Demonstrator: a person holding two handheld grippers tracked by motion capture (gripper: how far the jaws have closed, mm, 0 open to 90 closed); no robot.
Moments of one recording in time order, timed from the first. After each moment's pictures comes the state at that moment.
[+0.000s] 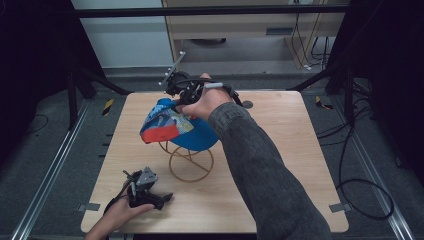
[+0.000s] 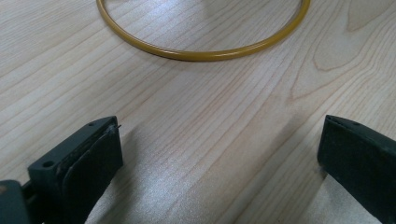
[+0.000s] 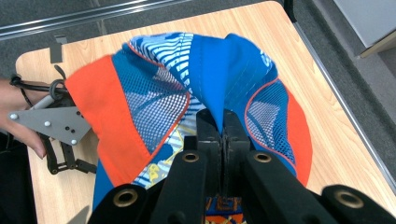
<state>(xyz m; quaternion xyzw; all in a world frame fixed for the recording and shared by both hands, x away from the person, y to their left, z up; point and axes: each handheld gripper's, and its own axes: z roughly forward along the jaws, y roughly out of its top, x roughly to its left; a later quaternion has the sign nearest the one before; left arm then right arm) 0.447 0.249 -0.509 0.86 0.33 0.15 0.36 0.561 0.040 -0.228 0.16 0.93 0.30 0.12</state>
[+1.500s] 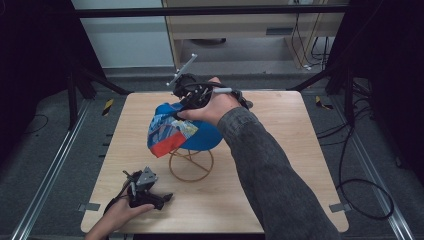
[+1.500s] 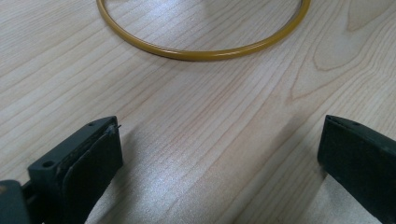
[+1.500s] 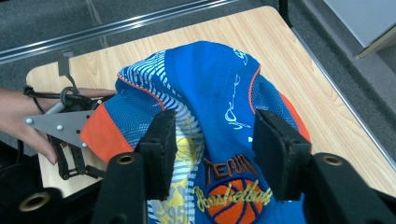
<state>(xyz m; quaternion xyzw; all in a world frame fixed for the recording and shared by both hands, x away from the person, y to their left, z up) 0.447 0.249 -0.509 0.86 0.33 0.15 0.36 0.549 0.022 -0.228 0.19 0.92 0.33 0.12</state>
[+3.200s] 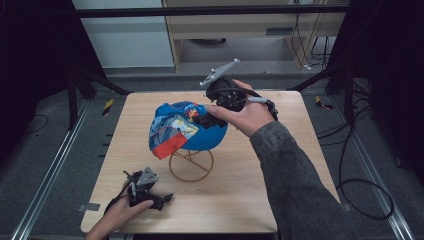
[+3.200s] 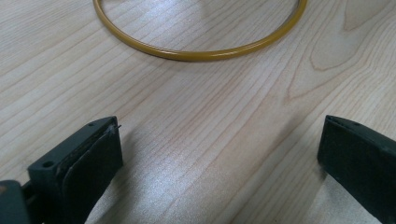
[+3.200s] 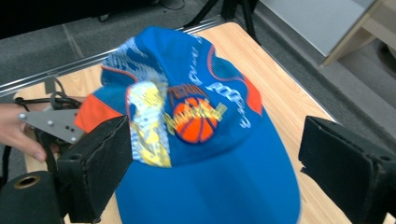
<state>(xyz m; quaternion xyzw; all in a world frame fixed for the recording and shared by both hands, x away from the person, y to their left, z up) 0.446 0.249 -0.509 0.86 0.32 0.15 0.36 0.525 -0.047 -0.227 0.23 0.87 0.39 0.16</state>
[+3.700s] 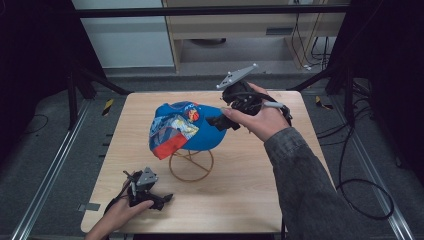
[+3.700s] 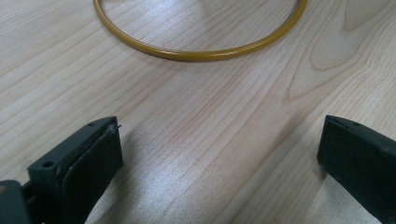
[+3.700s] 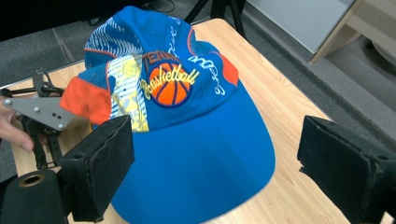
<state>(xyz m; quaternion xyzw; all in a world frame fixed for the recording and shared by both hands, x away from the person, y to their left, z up) 0.447 0.249 -0.509 0.86 0.32 0.14 0.36 0.519 -0.078 -0.235 0.25 0.87 0.40 0.17</state>
